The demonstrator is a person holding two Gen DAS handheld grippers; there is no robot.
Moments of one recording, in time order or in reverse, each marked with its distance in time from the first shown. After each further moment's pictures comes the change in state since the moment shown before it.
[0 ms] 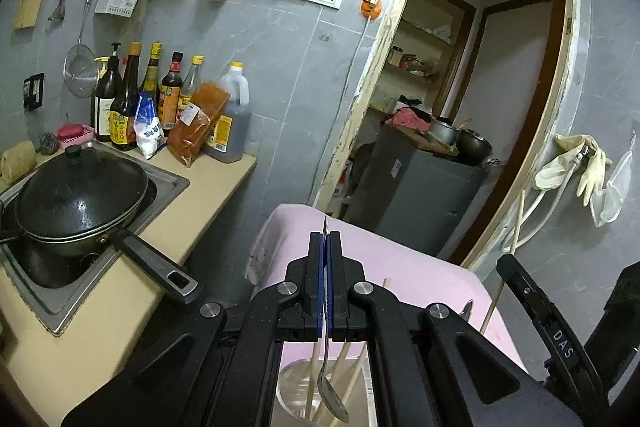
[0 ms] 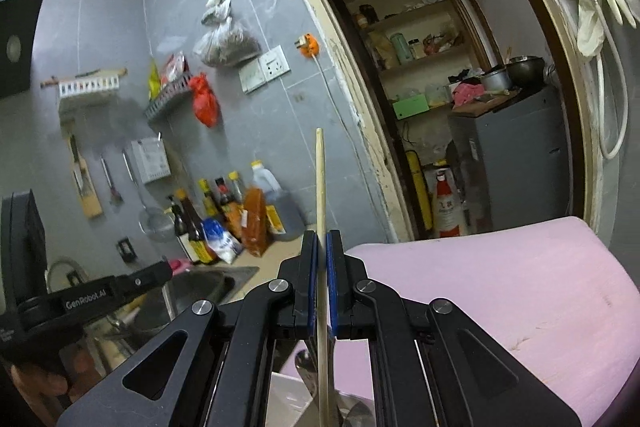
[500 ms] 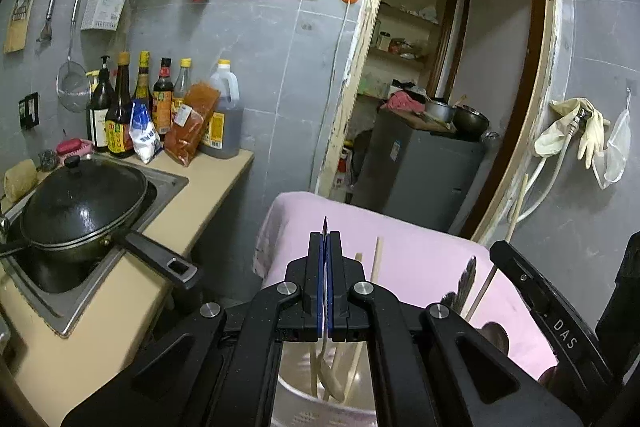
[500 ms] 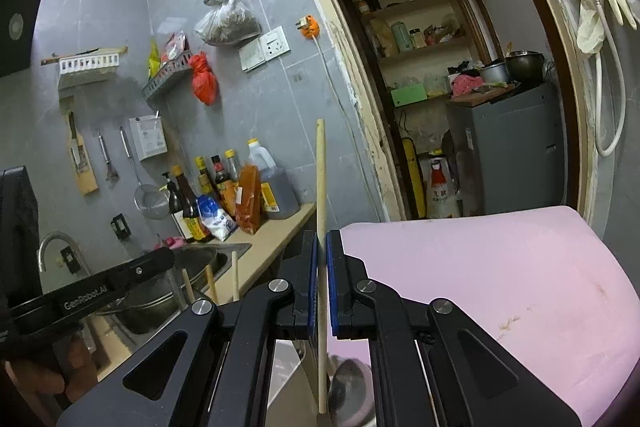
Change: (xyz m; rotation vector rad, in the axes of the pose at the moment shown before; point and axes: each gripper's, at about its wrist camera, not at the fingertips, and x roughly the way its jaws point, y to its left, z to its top) left arm 0.002 -0.013 -0.024 0.090 0.037 0.008; right arm -0.004 0.003 -0.016 -0.027 0.056 -0.013
